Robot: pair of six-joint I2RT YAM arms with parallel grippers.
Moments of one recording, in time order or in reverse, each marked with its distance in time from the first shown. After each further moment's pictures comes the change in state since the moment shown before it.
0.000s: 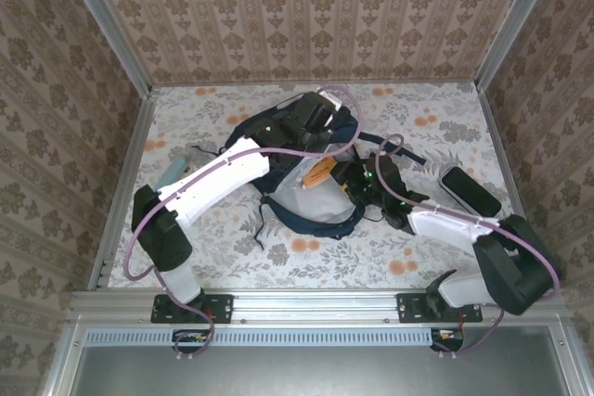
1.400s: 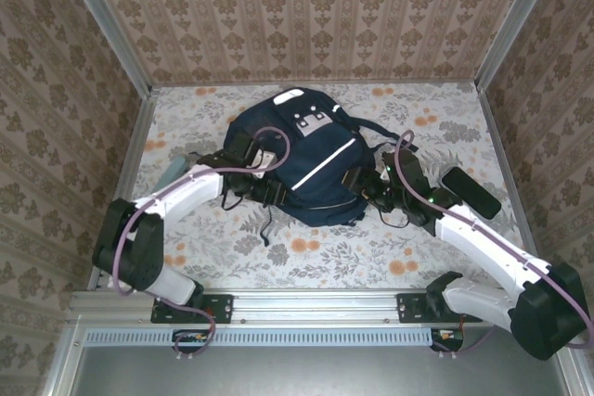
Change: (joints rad) left arm 0.378 -0.200 -0.707 0.068 0.590 -0.088; right arm -0.042 -0.225 0.143 -0.565 -0.058 -0.298
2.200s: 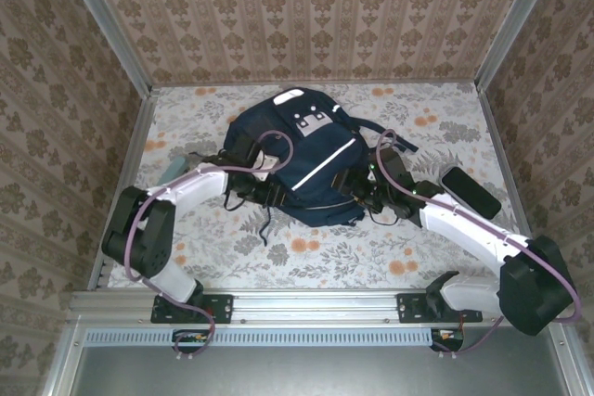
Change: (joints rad) left arm 0.014 0.039 -0.033 0.063 0.086 0.037; right arm 0.045 0.141 0.036 0.014 0.006 0.009
